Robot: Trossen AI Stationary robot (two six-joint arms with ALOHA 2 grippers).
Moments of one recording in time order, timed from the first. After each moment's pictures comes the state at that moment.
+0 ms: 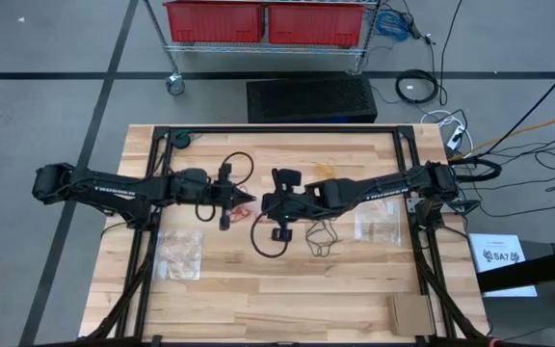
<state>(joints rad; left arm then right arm) 0.06 1.06 0.53 0.24 0.04 0.11 0.15 1.86 1.71 -0.69 0.39 0.06</state>
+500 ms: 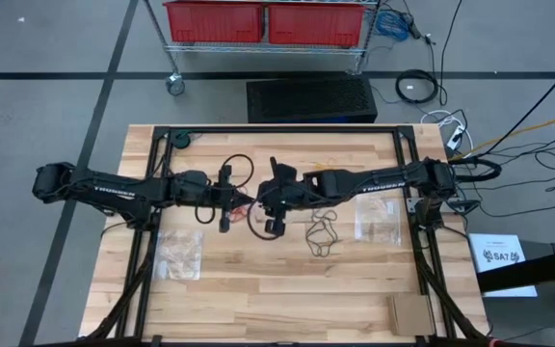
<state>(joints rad) 0.04 1.06 0.53 0.24 0.02 0.11 0.08 1.87 1.71 -0.62 0.23 0.14</state>
